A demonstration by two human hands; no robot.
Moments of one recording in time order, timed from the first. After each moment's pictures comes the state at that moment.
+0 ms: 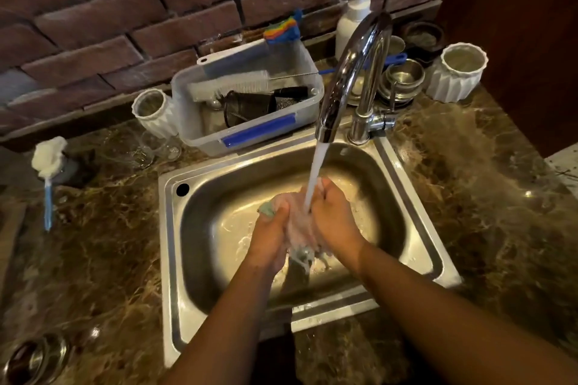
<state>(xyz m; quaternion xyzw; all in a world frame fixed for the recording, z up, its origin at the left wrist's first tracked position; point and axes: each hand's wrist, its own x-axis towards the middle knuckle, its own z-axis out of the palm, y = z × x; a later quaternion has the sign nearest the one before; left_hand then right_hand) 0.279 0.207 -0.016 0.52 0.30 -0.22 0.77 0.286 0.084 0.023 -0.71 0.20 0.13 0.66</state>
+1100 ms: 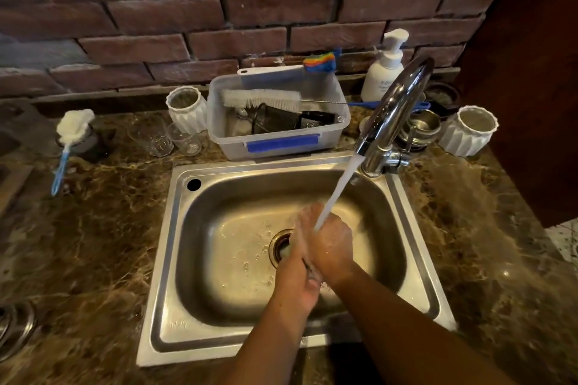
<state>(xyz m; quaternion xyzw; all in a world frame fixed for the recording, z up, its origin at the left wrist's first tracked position) 0.241 0.170 -0.033 0.33 0.41 -0.18 0.83 0.280 0.101 -0.010 -0.95 0.06 0.02 0.32</state>
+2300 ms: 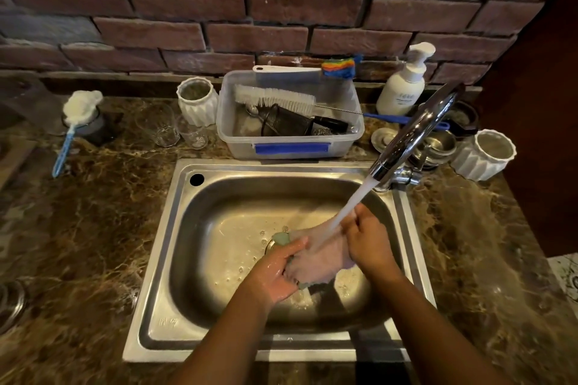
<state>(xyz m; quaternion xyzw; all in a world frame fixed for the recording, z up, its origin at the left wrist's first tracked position) 0.265 0.211 -0.037 0.26 0.27 -0.29 0.88 0.307 0.041 0.016 -0.87 0.09 0.11 0.46</state>
